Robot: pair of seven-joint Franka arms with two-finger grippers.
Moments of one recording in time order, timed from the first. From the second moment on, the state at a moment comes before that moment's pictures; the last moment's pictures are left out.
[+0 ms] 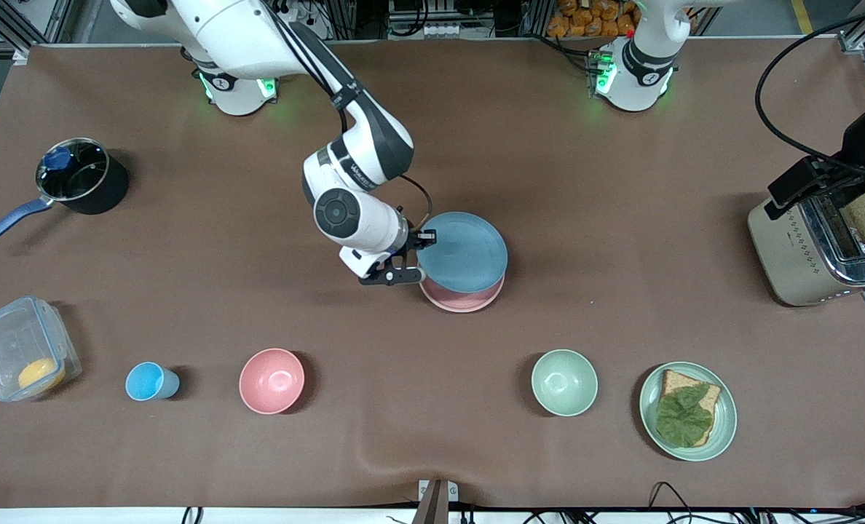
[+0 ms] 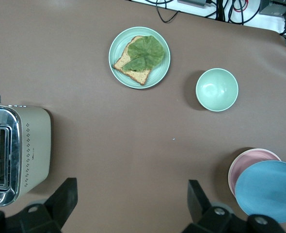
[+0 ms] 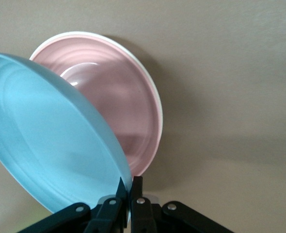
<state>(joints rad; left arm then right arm) -0.02 0.03 -0.07 -1.47 0.00 1.64 -0.28 0.67 0.63 0.02 -1.58 0.43 2.16 0.42</state>
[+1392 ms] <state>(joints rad) -0.03 0.05 -0.07 -1.50 0.02 1.49 -0.21 0.68 0.68 0.01 -1.56 0.34 2.27 0.43</state>
